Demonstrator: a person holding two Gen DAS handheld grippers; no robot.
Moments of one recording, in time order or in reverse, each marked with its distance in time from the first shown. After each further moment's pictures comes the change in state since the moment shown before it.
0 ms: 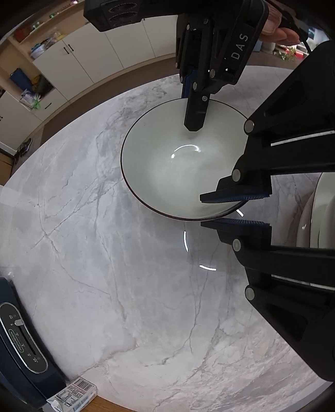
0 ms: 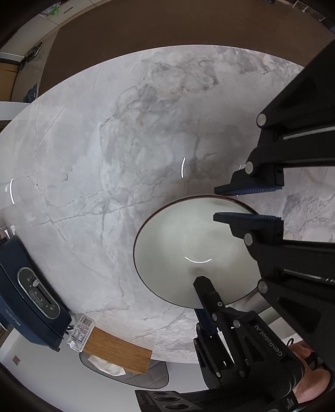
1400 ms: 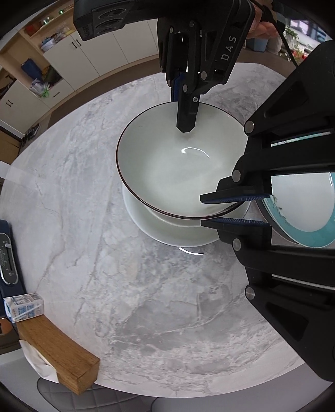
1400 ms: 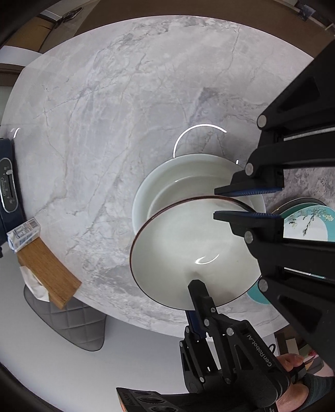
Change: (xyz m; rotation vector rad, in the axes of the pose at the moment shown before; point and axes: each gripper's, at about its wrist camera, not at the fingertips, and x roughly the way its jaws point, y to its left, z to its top) left arm -0.136 0.060 -0.195 -0.083 -0.016 0.057; right arm -0.020 0.151 -0.118 -0.250 0.051 0.028
